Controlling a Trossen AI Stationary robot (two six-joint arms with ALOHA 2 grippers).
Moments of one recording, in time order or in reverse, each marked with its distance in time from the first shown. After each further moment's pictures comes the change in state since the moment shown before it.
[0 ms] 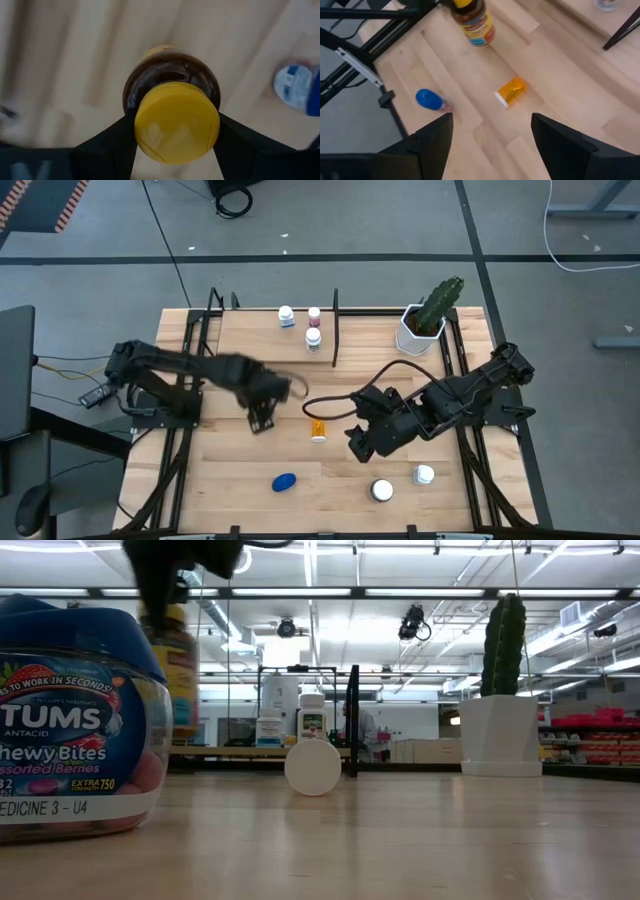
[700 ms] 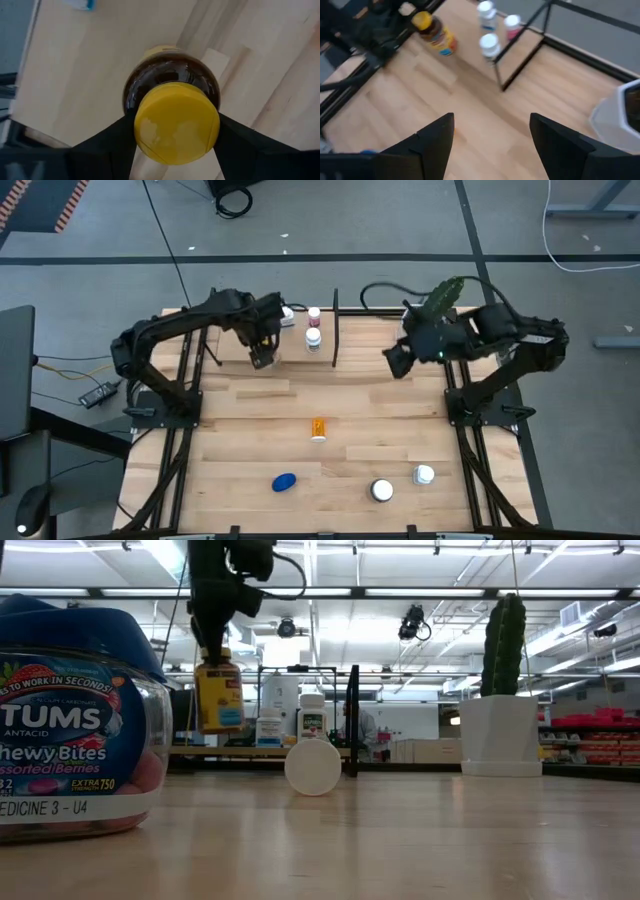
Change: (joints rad) left arm 0.536 0.041 0.094 0.028 -0.075 0.524; right arm -0.313 -0.312 0.002 -0.258 0.056 -0.137
